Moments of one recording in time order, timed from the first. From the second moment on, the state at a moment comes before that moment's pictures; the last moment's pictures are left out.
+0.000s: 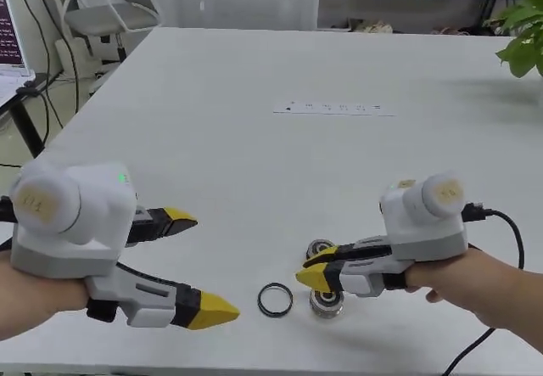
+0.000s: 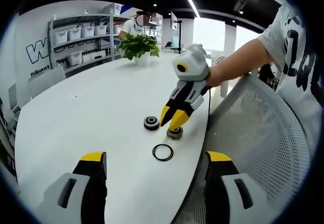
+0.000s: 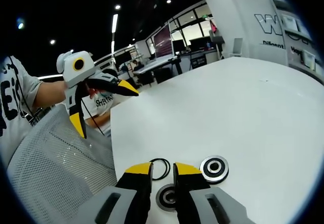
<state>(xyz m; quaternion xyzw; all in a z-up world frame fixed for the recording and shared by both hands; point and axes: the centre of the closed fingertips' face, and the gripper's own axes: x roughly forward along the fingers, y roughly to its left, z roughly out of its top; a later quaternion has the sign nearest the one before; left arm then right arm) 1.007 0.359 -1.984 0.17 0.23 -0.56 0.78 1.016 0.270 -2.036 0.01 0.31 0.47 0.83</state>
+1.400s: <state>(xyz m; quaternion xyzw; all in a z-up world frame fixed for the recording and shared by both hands) 1.041 0.296 -1.976 0.16 0.22 -0.59 0.76 1.028 0.207 -2.026 0.00 0.27 0.41 0.87</state>
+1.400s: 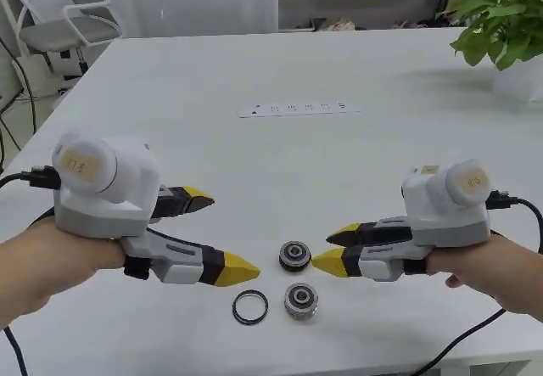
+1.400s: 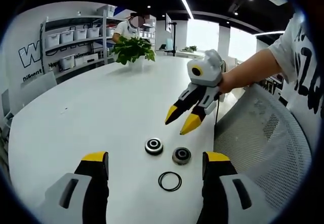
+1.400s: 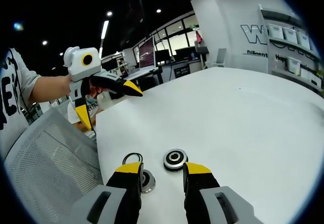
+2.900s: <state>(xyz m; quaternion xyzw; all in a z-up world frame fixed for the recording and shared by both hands) 1.058 0.249 -2.029 0.20 0.26 -0.61 0.72 1.038 0.187 -2.049 -0.02 0.29 0.41 0.87</state>
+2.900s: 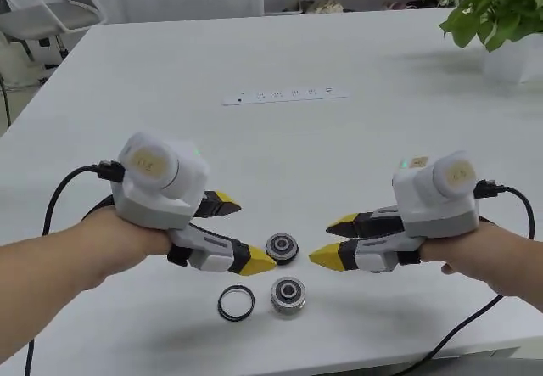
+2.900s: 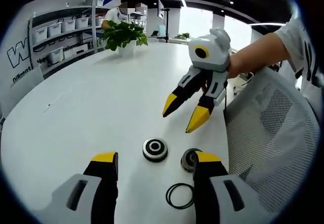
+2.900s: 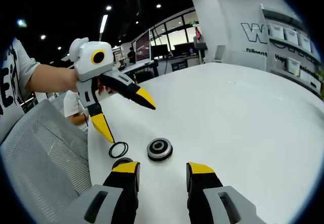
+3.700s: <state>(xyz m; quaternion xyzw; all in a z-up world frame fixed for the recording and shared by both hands) 1.061 0.229 -2.053 0.21 0.27 -0.62 0.71 1.038 0.188 -2.056 -0.02 0.29 0.41 0.86</state>
